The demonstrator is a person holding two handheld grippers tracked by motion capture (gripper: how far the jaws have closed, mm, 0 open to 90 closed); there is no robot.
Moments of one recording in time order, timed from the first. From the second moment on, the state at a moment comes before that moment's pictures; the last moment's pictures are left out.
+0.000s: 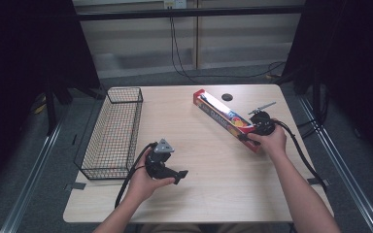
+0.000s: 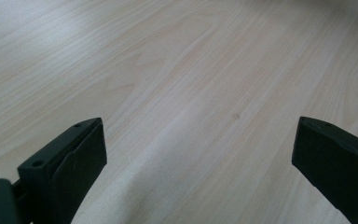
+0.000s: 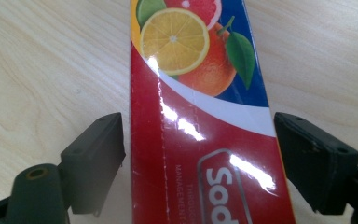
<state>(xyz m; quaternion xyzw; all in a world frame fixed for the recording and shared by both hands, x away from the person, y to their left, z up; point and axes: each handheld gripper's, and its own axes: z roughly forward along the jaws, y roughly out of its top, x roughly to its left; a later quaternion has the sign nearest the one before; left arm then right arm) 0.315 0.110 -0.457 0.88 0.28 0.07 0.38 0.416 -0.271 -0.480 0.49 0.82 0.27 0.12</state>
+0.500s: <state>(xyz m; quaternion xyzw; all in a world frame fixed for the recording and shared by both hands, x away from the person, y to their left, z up) 0.316 0.110 -0.457 0.88 0.28 0.07 0.37 0.423 -0.269 -0.482 0.48 0.83 0.27 0.11</state>
